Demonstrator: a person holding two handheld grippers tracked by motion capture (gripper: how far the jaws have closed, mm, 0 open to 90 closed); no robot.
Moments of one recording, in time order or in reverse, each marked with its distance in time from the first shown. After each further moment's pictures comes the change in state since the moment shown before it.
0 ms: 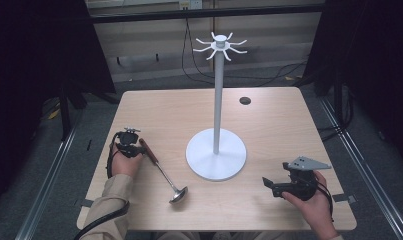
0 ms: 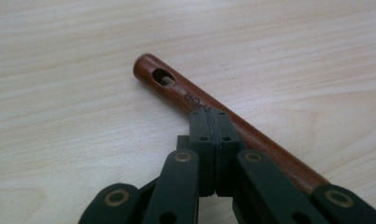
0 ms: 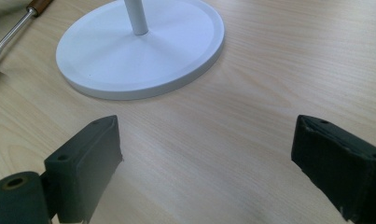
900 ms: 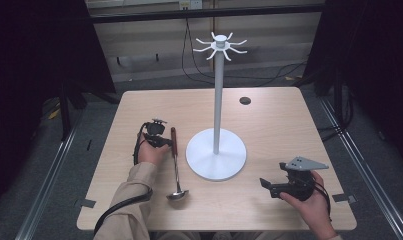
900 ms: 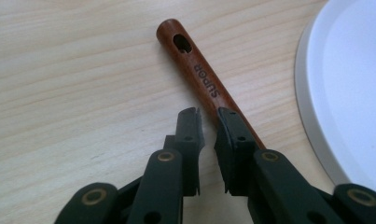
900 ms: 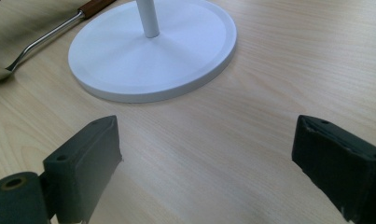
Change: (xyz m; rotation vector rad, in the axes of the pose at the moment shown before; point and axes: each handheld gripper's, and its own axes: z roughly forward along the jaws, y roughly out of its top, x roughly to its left) left arm -0.060 0.045 0.034 -0.008 -0.126 0.044; right arm 0.005 0.002 0.004 -0.008 0.032 -0.010
